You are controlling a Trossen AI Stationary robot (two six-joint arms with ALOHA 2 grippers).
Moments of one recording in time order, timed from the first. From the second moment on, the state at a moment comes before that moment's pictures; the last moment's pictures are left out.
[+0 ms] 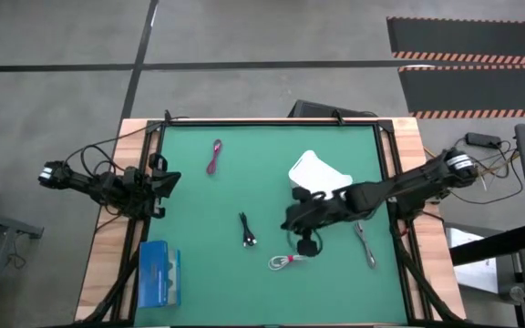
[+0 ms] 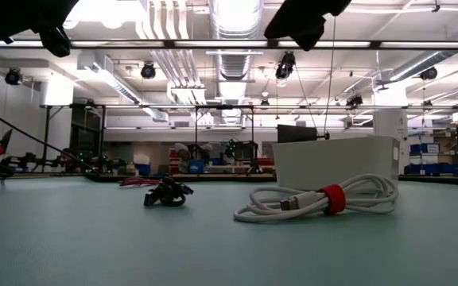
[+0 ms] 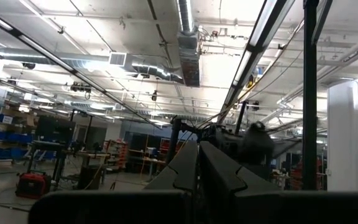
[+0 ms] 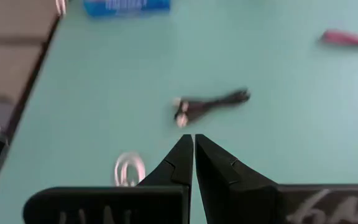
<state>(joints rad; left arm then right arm) -0.30 0.25 0.03 0.81 -0.43 0.11 0.28 1.54 1.19 -0.42 0.10 0.18</state>
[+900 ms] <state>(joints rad) -0.30 0.25 0.03 0.81 -0.43 0.11 0.41 1.86 1.45 -0.83 0.04 0.29</state>
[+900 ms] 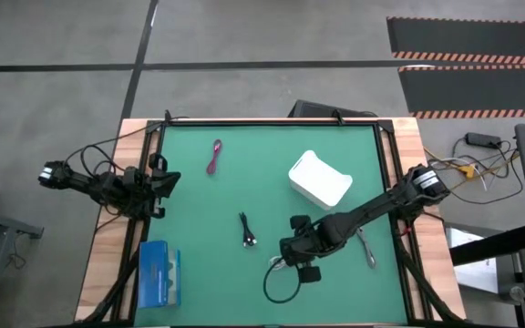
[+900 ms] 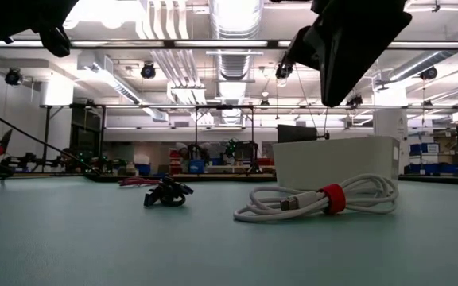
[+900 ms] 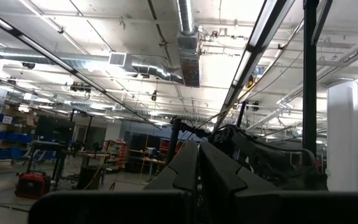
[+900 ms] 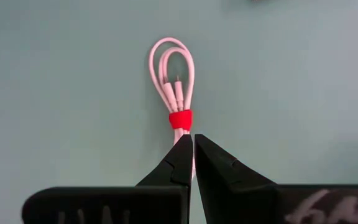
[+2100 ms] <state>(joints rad) -0.30 0.25 0.03 0.82 -0.43 0.11 0.42 2.05 1.45 -0.72 0.04 0.35</state>
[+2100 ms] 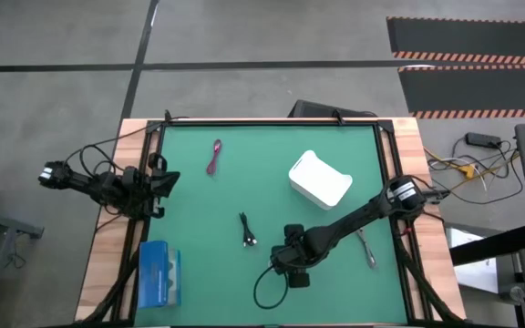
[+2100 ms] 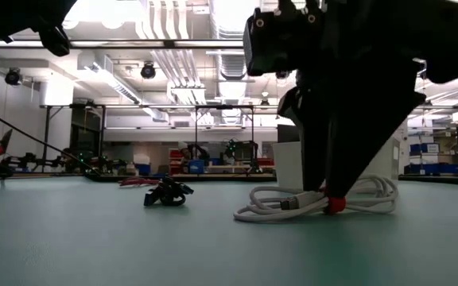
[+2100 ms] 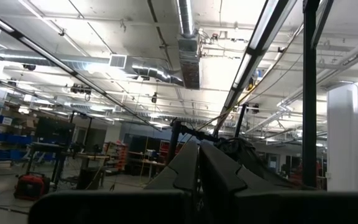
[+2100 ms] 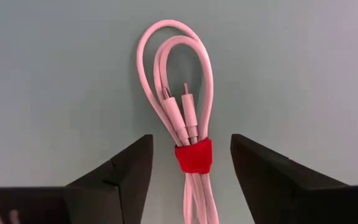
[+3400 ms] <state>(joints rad) -0.30 0.25 0.03 0.82 -0.43 0.11 0.42 2.08 1.45 -0.67 0.00 0.39</state>
